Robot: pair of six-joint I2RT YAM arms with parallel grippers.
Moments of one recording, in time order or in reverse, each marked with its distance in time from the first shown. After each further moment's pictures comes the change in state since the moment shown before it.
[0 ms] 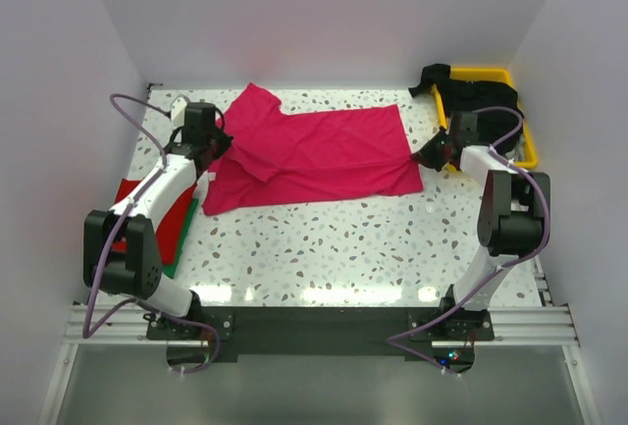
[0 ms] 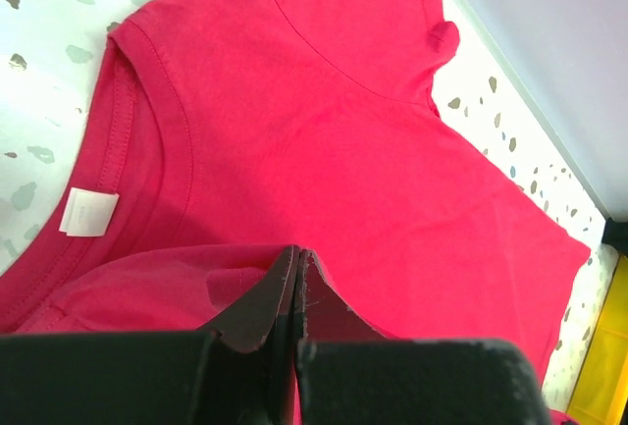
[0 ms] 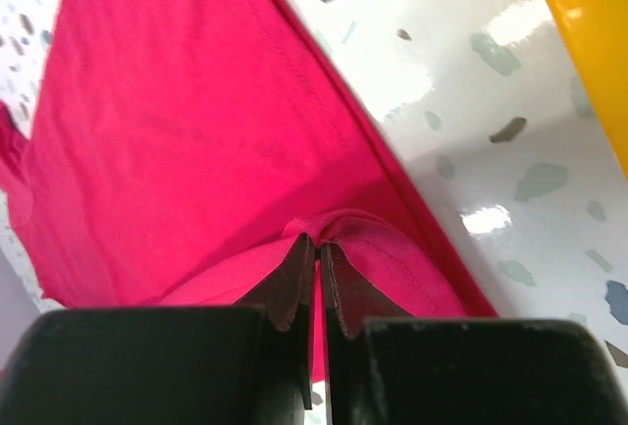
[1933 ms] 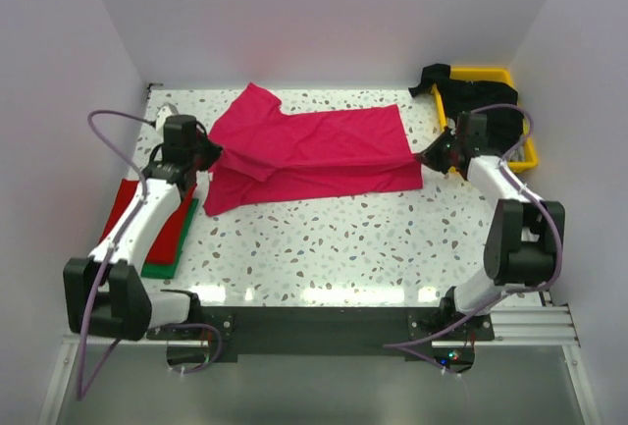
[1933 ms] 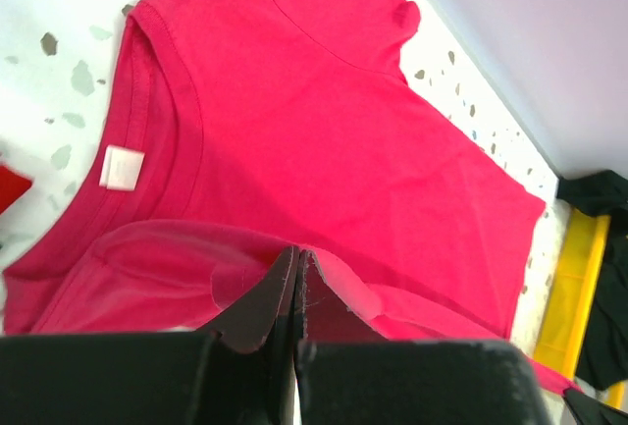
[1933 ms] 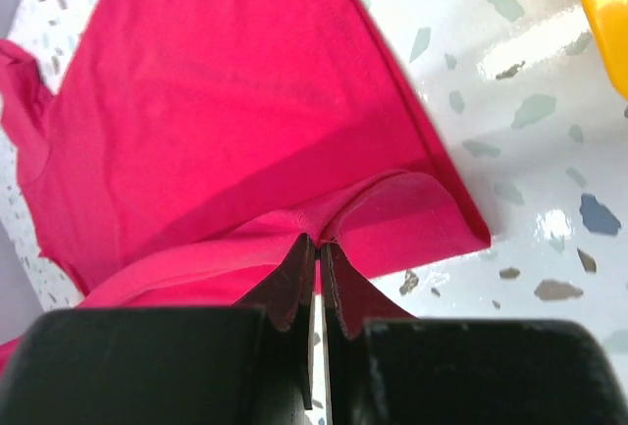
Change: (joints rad) left arm 0.053 -0.185 -0.102 -0.031 0.104 0.037; right arm 0.007 -0.167 -0.050 -0.063 -0.007 -0.061
